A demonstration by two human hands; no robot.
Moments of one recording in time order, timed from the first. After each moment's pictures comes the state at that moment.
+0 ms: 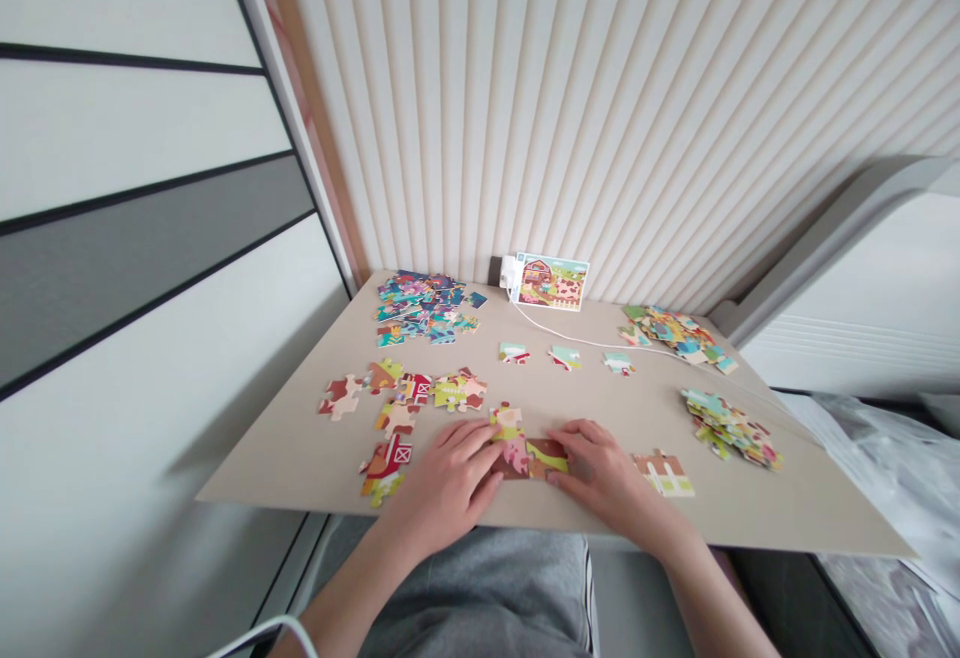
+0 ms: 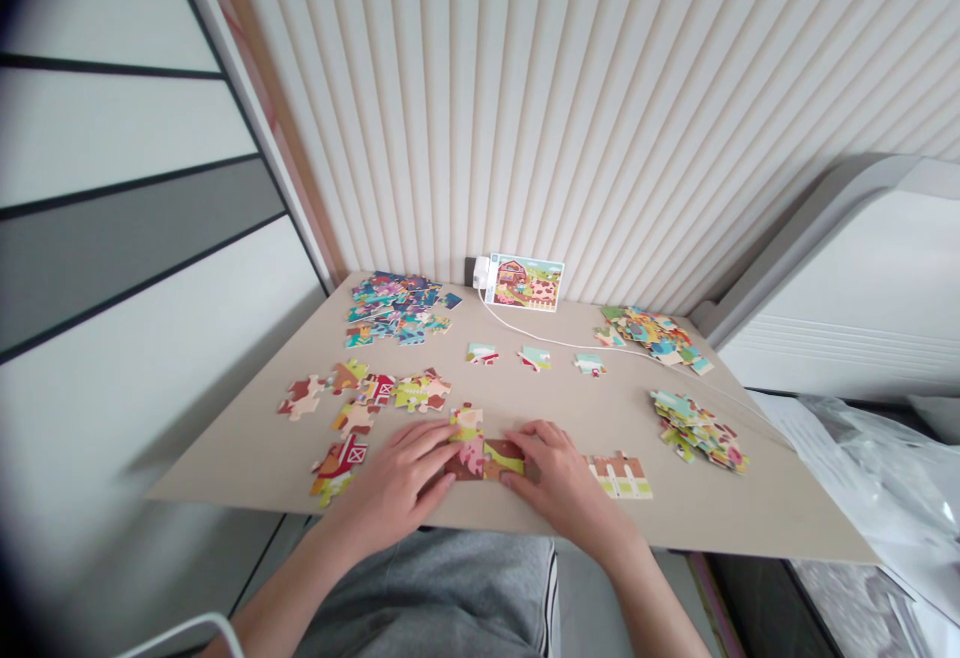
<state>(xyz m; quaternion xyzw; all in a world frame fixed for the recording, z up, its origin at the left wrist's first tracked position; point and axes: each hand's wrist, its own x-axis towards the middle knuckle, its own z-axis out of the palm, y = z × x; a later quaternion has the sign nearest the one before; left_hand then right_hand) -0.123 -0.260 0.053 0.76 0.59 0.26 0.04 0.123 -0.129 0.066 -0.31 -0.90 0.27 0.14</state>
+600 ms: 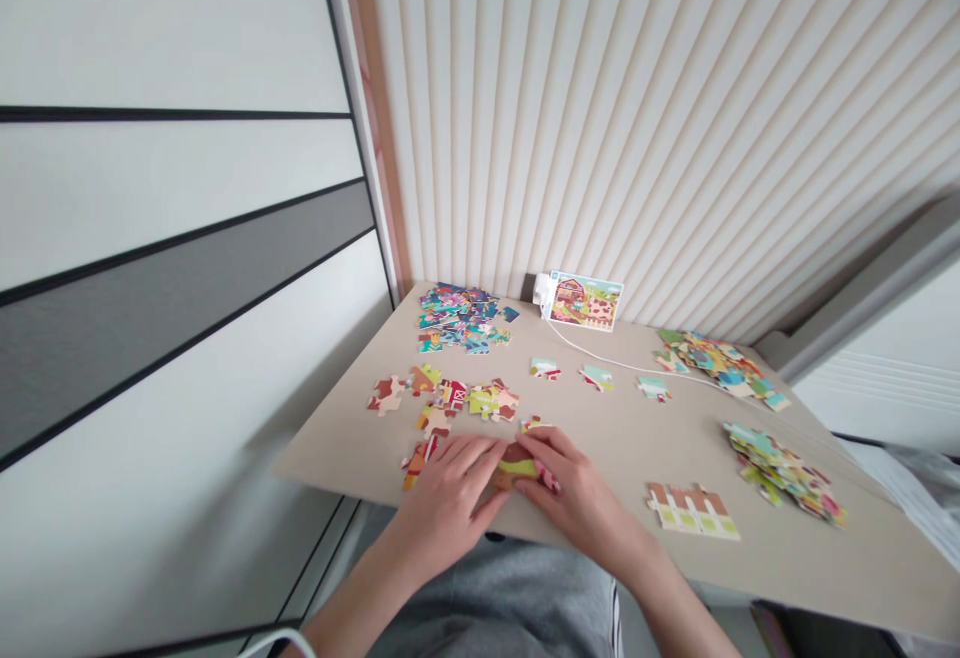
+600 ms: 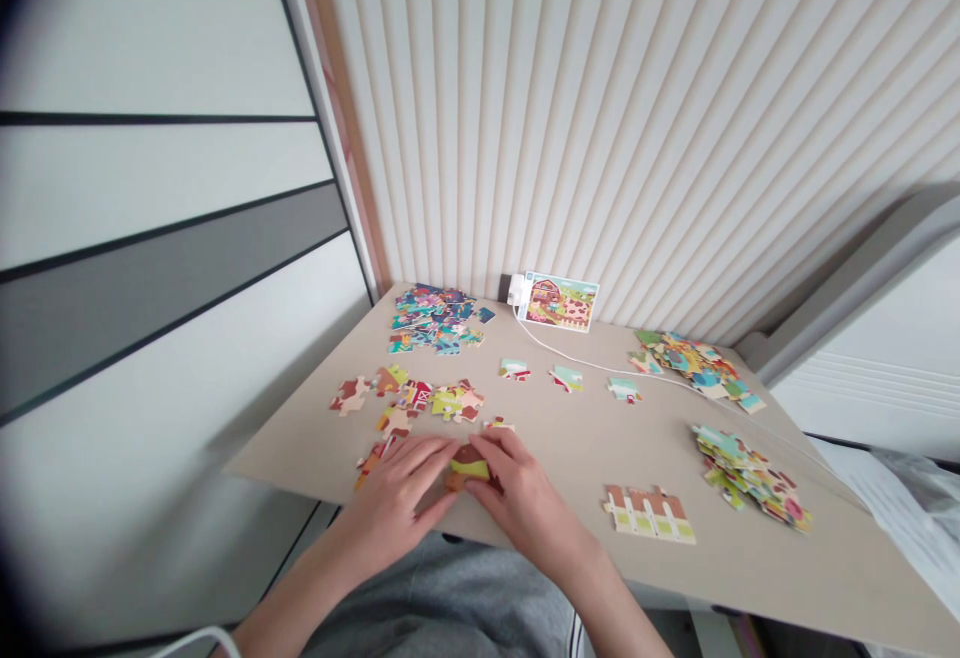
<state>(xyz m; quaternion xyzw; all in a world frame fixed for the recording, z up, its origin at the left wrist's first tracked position) -0.139 -0.295 0.054 0.71 0.64 0.29 0.02 0.048 -0.166 0.076 -0.19 -0.89 0.35 0.22</state>
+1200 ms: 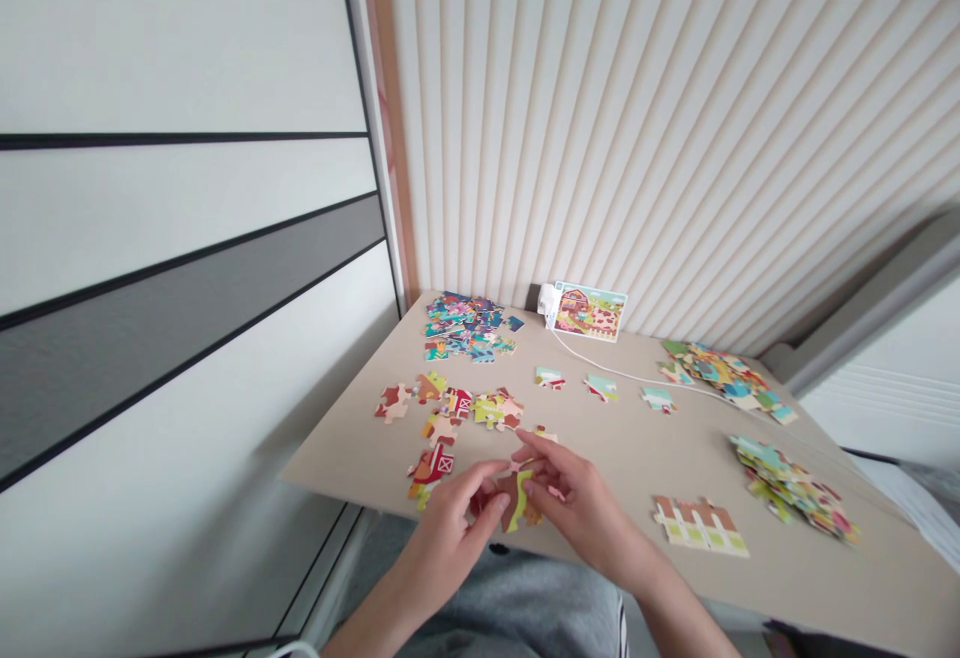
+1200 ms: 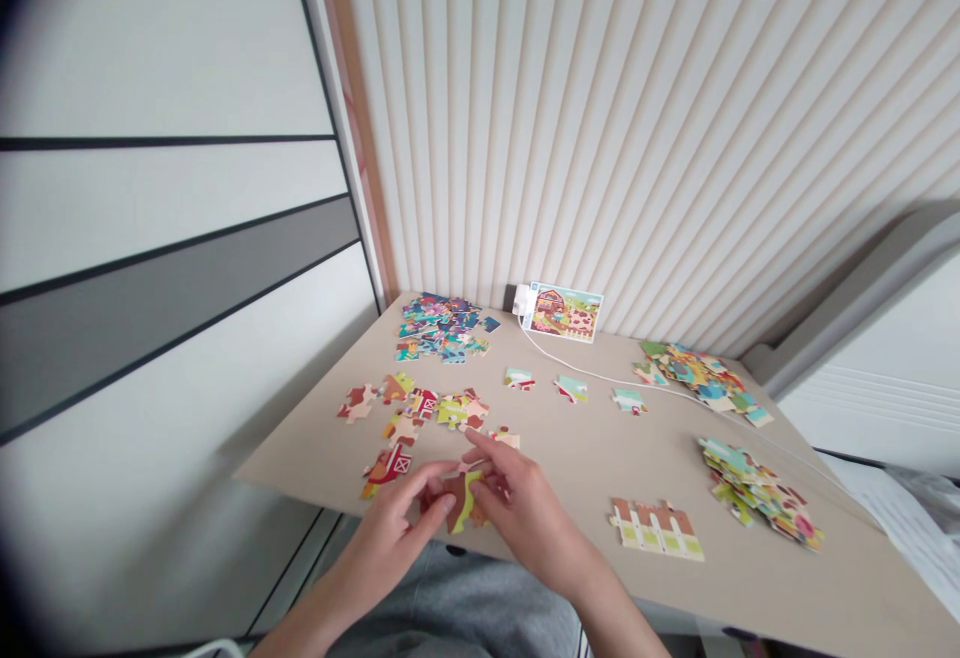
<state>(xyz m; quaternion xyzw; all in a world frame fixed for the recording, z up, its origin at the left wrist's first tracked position) -0.125 -0.308 0.047 0.53 0.63 0.50 0.27 0.040 -0.173 0.082 -0.21 -0.78 0.55 0.21</state>
